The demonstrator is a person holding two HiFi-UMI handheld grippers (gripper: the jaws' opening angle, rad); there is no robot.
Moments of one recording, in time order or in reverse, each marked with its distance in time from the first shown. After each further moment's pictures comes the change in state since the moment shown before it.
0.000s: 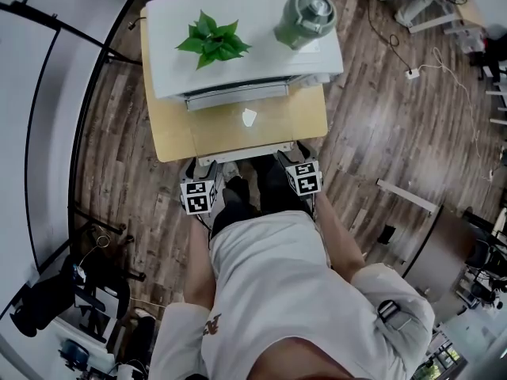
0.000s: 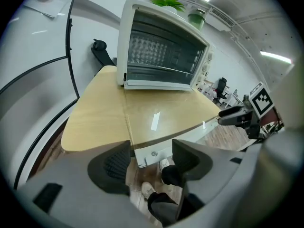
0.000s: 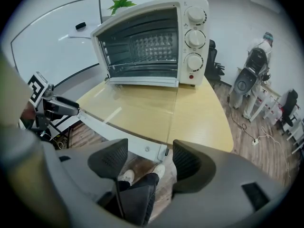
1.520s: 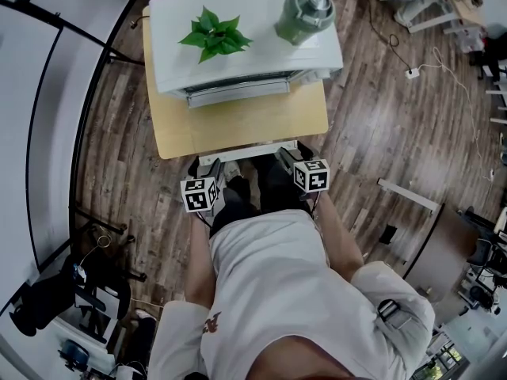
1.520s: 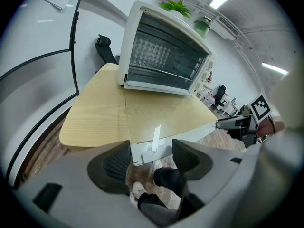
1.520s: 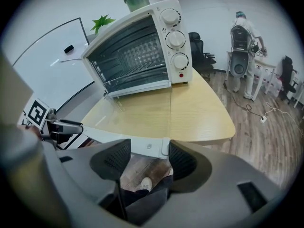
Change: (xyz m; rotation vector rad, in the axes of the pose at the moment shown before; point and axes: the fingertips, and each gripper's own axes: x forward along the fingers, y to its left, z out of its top) left arm -0.009 -0.009 0.004 -0.084 -0.006 -0.049; right arm -0.015 0.004 0.005 0.227 -0.062 0.080
